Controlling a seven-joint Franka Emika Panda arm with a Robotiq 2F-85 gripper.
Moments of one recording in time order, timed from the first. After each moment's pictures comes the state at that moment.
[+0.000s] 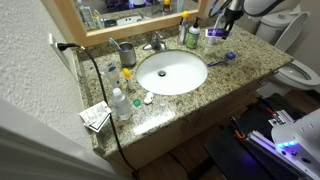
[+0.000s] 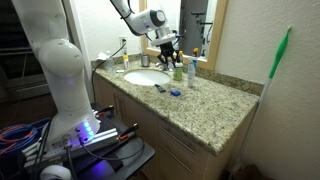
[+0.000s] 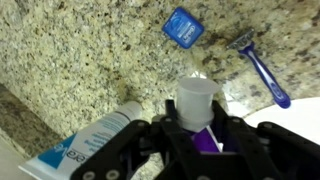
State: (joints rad) arm -0.02 -0.03 -0.02 -2.34 -0.45 2.41 -0.31
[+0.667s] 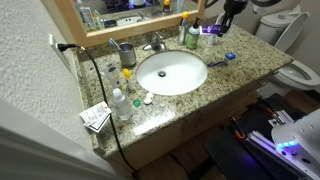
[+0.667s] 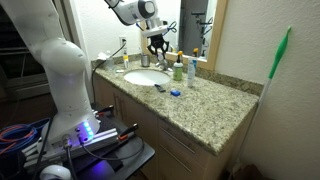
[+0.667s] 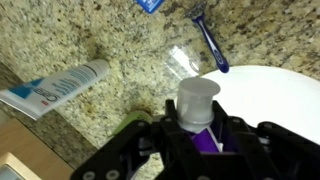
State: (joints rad) arm 0.06 -0.18 0.00 -2.39 -0.27 2.39 -0.47
